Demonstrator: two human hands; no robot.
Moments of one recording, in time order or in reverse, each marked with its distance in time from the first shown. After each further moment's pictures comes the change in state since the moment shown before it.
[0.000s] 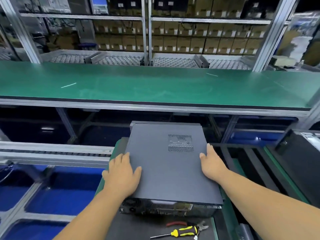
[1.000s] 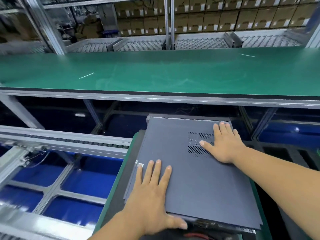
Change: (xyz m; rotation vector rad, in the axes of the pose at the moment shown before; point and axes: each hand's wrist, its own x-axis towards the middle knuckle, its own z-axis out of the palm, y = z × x) left_hand -0.034 0.016 0.021 0.320 -0.261 0.440; right_hand 0.116 -0.034 0.019 -0.824 -0.042 -0.326
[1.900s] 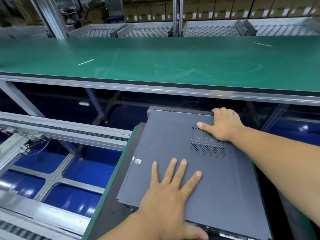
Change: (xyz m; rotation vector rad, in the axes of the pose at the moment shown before) left_hand 0.018 0.044 -0.010 -0.009 0.013 0.164; right_hand 0.077 0.000 -0.014 -0.054 0.090 -0.045
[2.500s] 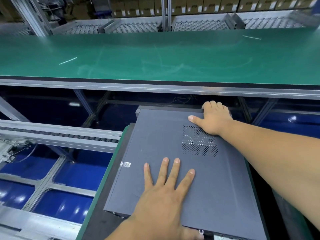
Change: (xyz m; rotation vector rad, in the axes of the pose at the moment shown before) left_hand 0.021 0.004 0.004 -0.036 -0.021 -0.025; right_hand 0.015 -0.003 -0.004 0.064 0.032 0.003
